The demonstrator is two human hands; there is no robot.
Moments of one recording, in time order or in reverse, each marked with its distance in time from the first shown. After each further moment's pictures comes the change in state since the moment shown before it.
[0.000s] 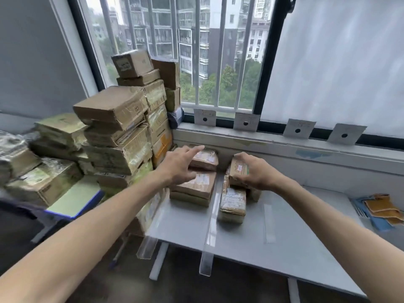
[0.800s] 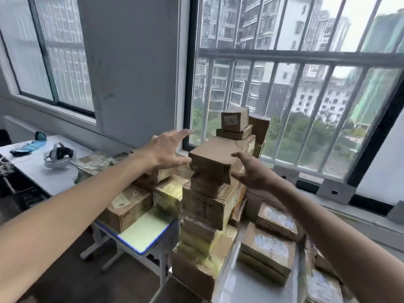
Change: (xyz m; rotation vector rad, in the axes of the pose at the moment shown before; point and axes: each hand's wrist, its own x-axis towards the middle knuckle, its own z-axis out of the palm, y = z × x) left_hand -0.102 -0.297 -0.214 0.071 0.268 -0.266; right_hand 0.163 -0.321 0.023 -0.034 0.058 -0.359
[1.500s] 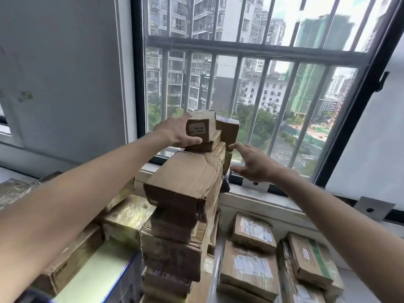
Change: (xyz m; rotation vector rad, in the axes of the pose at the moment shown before) left_hand 0.244 0.028 0.059 -0.067 -0.112 -0.044; right_hand 0.105 0.085 -0.055 -0.179 0.048 0.162
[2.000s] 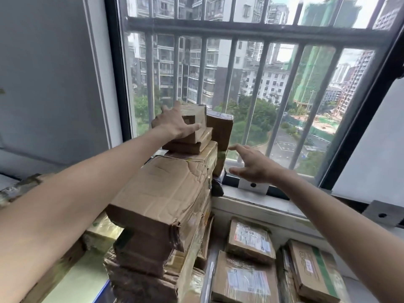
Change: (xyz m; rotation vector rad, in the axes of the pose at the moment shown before) left_hand 0.099 0.033 0.052 -0.068 0.123 -0.227; right_hand 0.065 0.078 0.017 0.031 -0.043 0.019
